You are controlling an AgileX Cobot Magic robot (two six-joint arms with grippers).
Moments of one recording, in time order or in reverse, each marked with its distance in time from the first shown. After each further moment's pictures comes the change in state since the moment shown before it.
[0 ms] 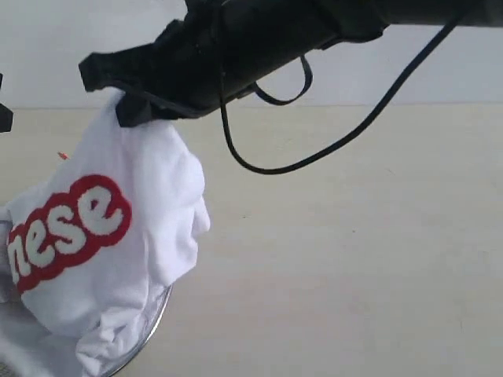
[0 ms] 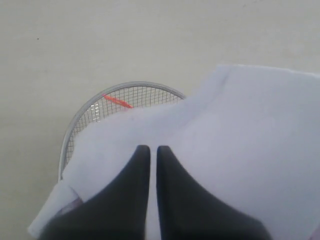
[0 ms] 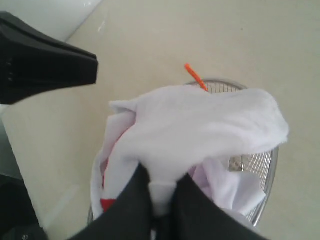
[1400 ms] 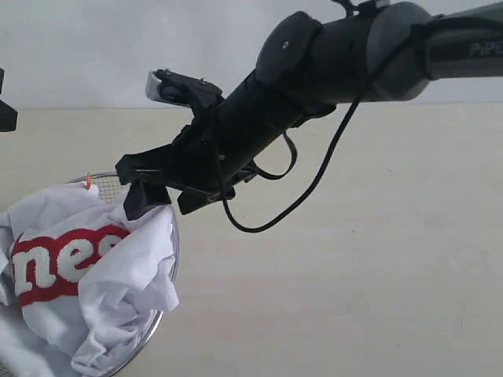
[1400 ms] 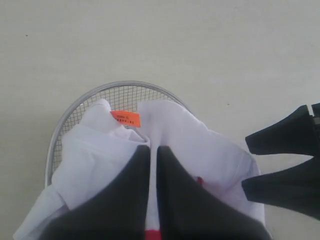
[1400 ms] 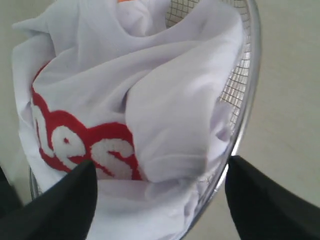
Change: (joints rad) left arm 0.000 0.000 0.000 -0.033 0.012 0.000; right arm -0.033 0.241 0.000 0.009 0.119 0.027
